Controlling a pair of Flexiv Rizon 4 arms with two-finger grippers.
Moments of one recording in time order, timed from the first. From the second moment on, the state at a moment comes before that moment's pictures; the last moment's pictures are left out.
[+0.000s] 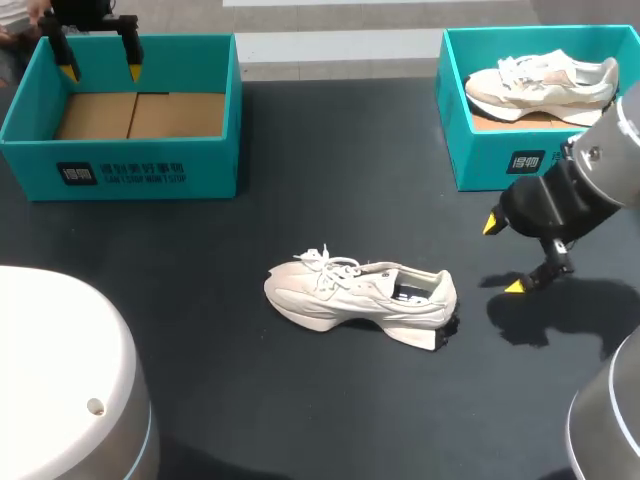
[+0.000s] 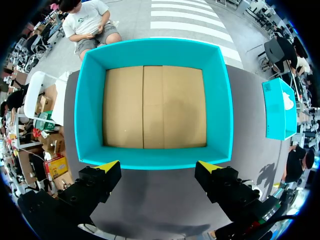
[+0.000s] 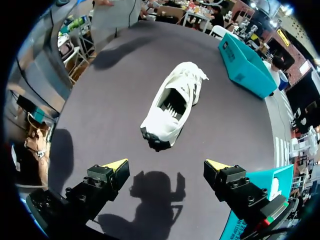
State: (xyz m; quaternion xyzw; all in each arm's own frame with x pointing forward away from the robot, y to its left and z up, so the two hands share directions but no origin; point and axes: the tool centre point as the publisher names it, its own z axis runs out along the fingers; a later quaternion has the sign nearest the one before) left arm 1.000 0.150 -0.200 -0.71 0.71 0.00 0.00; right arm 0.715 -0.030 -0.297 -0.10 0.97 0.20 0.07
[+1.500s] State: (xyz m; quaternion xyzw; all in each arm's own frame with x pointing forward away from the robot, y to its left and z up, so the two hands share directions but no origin) left arm 1.000 0.150 -0.200 -0.71 0.71 0.00 0.00; right arm 0.711 -0.042 -0.368 -0.02 0.88 0.47 0.04
